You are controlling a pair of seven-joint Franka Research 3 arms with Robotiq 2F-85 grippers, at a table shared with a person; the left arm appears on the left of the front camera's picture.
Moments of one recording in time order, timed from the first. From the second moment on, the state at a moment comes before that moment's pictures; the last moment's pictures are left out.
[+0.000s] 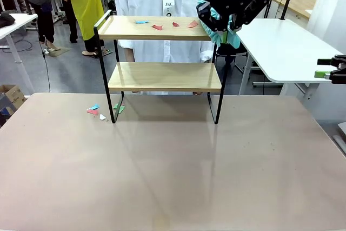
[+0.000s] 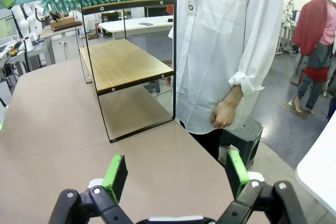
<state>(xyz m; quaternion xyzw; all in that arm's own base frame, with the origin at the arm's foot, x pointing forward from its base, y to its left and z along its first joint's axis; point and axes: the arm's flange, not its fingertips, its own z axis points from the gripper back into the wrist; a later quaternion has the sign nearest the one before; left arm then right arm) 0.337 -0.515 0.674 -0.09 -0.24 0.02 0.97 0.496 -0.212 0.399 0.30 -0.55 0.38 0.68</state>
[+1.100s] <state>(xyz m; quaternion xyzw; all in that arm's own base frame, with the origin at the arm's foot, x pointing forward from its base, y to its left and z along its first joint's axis) 0.377 -0.405 0.688 0.03 -0.13 0.02 0.99 0.496 -0.212 0.400 0.30 -0.55 0.38 0.68</state>
